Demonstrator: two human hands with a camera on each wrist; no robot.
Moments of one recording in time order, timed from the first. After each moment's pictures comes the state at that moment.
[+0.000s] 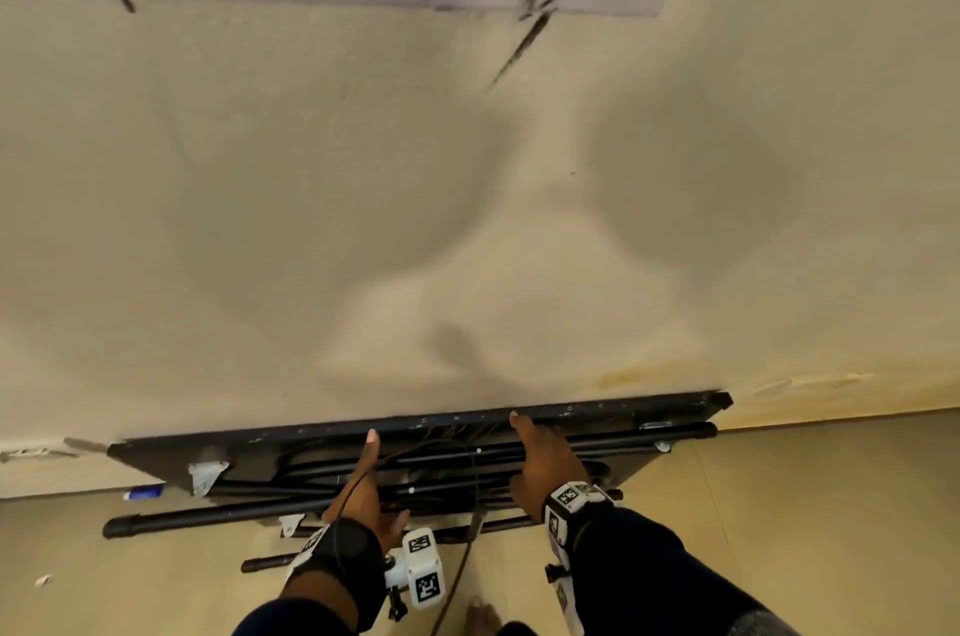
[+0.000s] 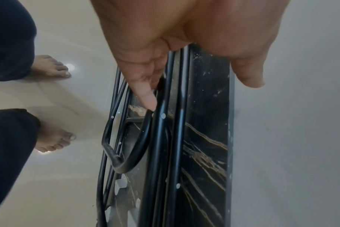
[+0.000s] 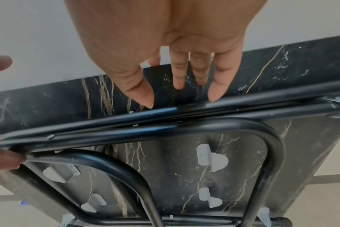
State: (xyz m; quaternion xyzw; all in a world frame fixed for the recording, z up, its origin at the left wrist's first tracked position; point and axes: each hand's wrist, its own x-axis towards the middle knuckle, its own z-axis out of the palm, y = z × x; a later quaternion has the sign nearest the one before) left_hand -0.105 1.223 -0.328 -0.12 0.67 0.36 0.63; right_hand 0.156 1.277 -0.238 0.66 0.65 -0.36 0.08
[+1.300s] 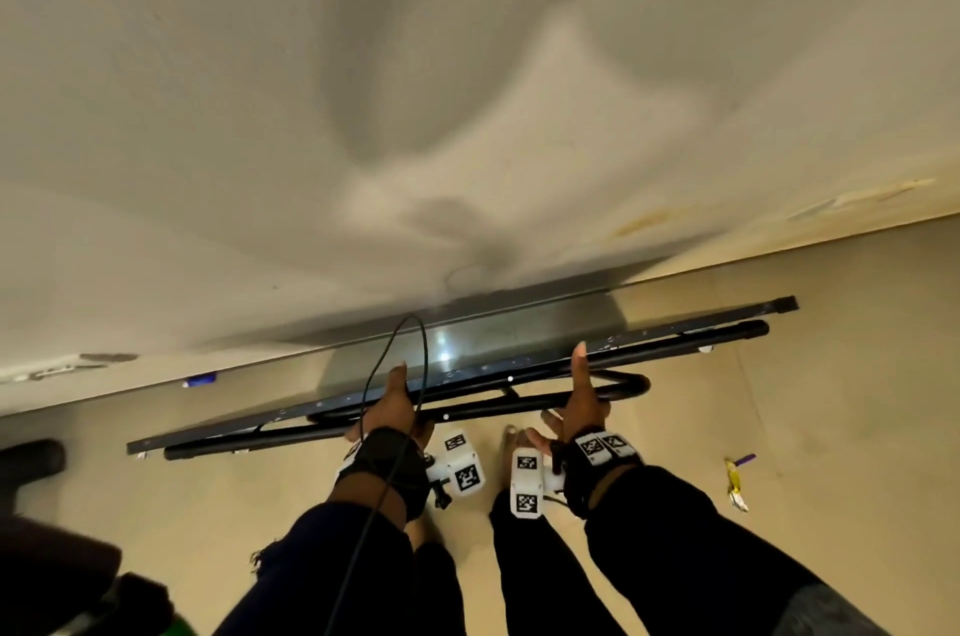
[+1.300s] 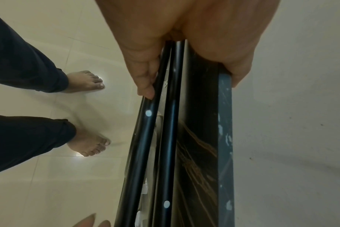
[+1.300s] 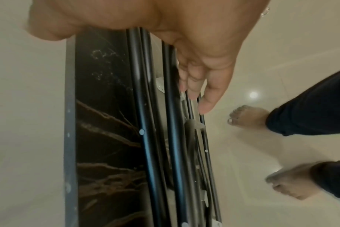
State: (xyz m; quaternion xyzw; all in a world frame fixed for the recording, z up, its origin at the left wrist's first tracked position) left_hand -0.093 1.171 -0.344 -0.18 0.78 0.26 0.54; right_hand 0.140 1.175 -0.284 0.75 -0.20 -0.55 -0.32
